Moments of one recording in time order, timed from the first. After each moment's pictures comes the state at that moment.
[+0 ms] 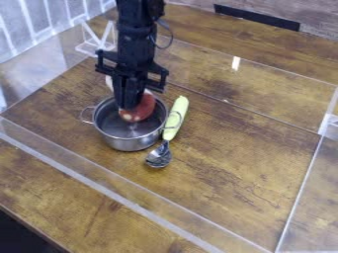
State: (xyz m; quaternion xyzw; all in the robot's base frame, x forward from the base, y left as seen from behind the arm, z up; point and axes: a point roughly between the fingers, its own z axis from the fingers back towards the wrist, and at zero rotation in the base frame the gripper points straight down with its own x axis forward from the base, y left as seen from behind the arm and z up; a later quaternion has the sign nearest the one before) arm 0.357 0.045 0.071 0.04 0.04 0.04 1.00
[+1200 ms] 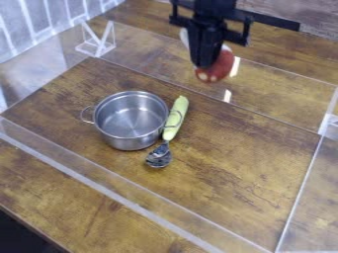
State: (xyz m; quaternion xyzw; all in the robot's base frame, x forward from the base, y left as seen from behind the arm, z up) arm 0.397 -0.049 0.123 0.01 0.00 -0.06 1.00
